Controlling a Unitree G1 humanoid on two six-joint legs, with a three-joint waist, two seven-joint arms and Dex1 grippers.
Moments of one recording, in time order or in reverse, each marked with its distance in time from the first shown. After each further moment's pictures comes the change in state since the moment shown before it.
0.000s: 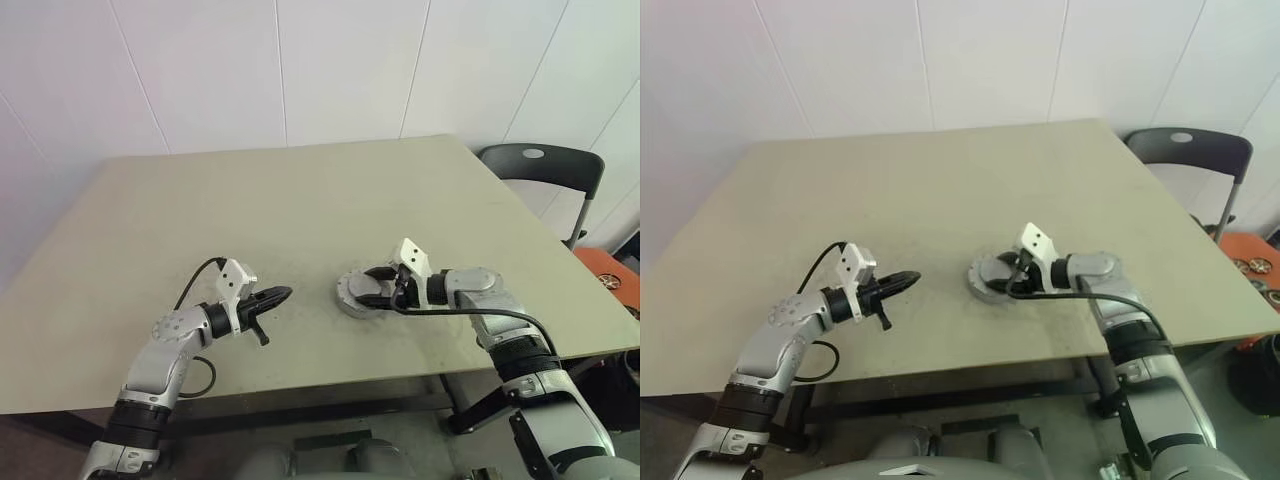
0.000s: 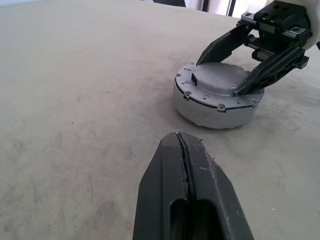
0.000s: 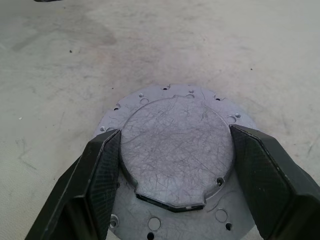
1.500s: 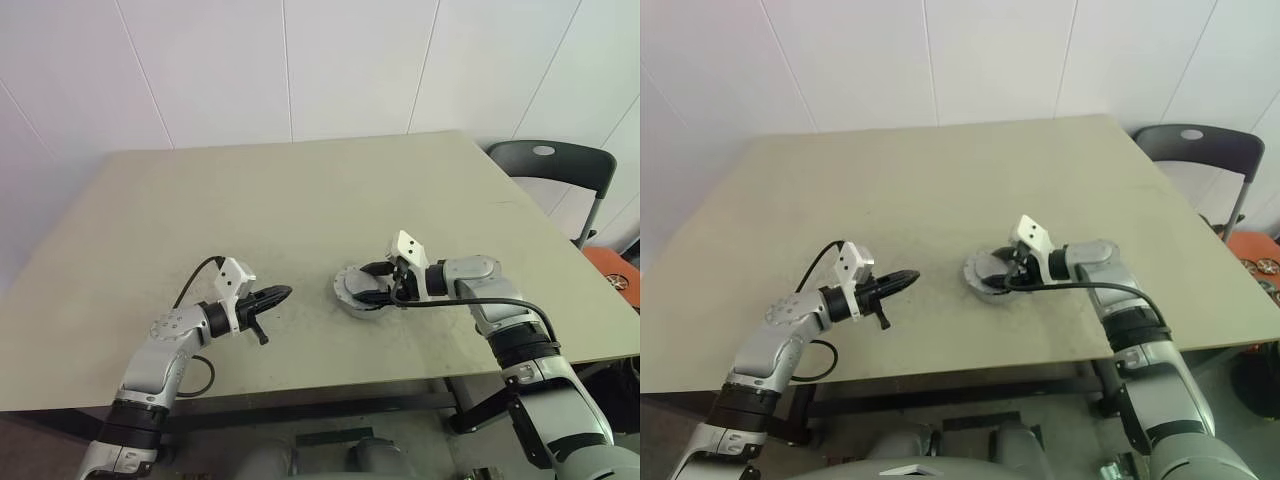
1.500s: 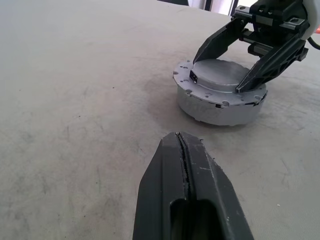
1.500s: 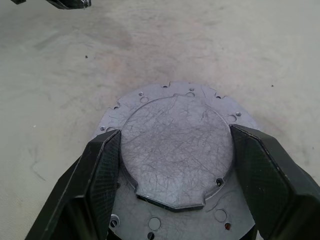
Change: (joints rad) left arm 0.000 0.013 0.002 -0.018 -0.024 0.017 0.000; right arm -0.067 -0.014 0.025 -0.004 -0.005 0.058 0.078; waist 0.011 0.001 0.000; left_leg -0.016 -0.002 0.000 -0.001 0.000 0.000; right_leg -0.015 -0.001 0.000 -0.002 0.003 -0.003
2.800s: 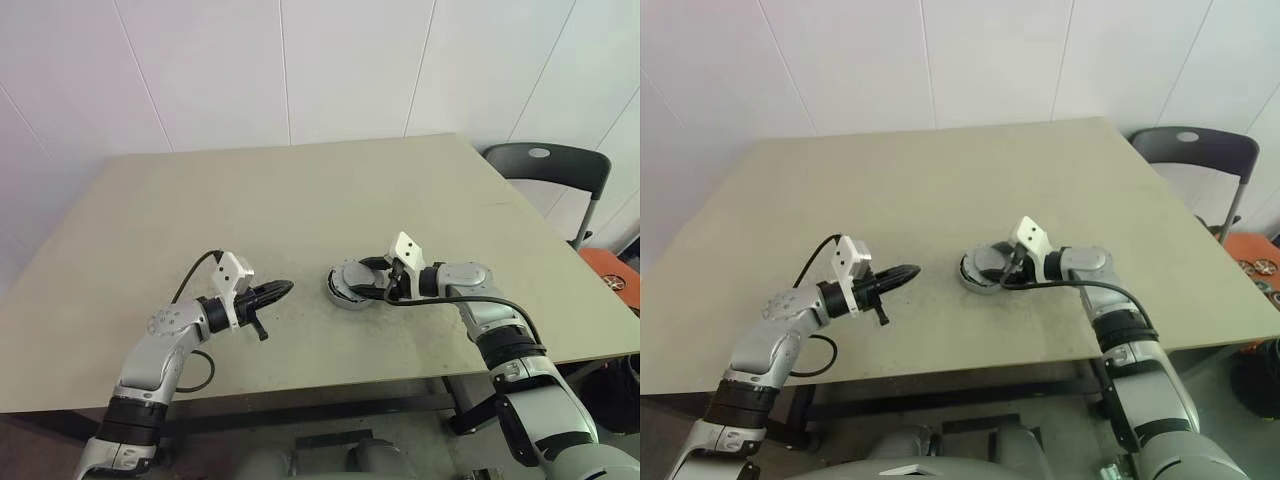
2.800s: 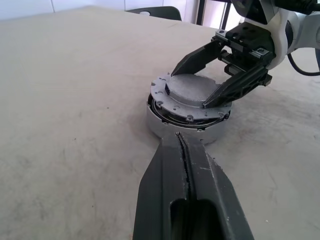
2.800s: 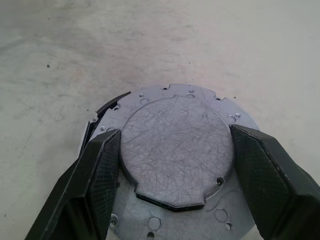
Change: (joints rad) left arm -0.006 0.005 0.011 -0.023 -0.027 0.008 -0.016; right arm -0.019 0.065 -0.019 0.185 -0.040 -0.261 -0.103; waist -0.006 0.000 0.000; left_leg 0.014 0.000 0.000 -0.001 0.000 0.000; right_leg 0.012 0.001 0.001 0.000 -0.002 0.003
